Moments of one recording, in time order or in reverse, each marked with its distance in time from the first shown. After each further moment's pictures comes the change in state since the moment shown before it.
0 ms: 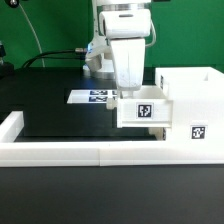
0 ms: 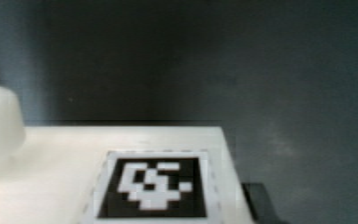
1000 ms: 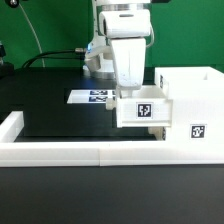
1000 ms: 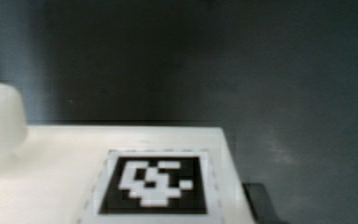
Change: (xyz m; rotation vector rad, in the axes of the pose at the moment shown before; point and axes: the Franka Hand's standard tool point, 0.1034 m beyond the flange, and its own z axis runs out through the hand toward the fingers) arm -0.004 -0.001 0.000 -0.012 -0.010 -0.043
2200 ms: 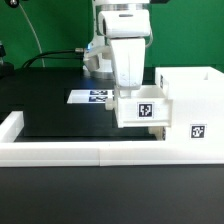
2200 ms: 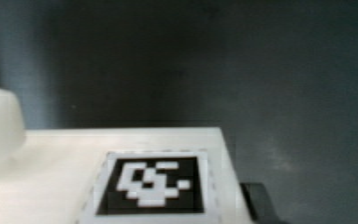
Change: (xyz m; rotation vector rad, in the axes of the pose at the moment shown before) arm -0.002 0.000 0.000 -0.001 -0.007 -0.010
